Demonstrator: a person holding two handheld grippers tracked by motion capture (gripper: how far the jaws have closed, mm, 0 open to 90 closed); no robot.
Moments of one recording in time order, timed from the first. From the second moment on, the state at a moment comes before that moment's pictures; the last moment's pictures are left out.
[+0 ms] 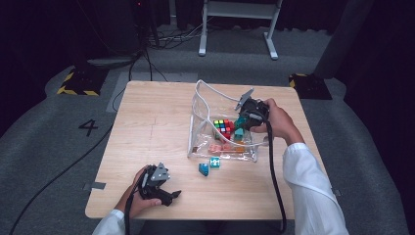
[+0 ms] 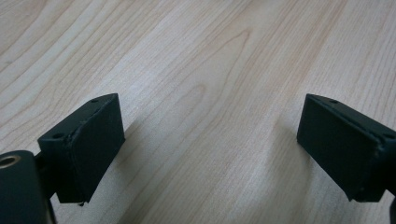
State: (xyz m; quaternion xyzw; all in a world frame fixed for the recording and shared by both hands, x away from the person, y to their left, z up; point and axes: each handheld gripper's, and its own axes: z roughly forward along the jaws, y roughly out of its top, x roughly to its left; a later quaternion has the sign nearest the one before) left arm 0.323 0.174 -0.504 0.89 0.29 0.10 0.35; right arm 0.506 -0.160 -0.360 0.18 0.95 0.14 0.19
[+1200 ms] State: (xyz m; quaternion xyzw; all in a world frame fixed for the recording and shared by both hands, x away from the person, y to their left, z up) left arm 0.323 0.174 -0.504 0.89 0.29 0.09 0.35; right arm 0.454 -0.244 -0.323 0.25 0.90 0.31 0.21
